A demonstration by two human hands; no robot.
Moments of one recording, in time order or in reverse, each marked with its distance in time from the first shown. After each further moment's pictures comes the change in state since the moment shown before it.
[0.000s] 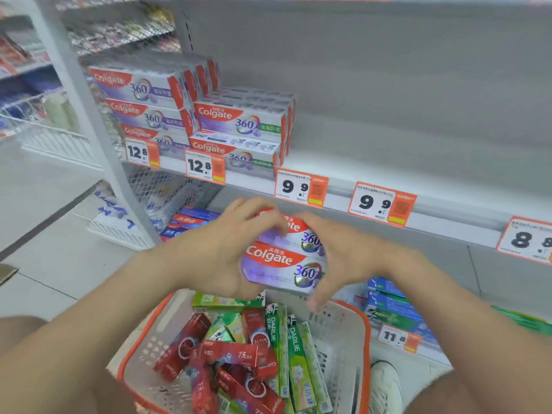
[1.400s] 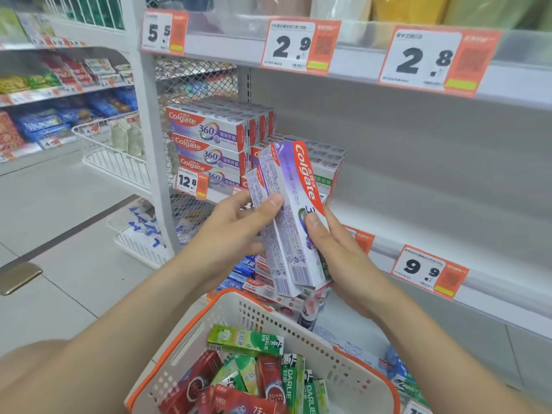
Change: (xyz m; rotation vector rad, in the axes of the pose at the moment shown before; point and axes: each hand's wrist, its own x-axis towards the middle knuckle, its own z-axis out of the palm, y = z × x) left_hand -0.004 -0.026 -0.050 -1.242 0.641 -0.464; right_hand 0.057 -0.092 -0.004 0.882 0.341 -0.238
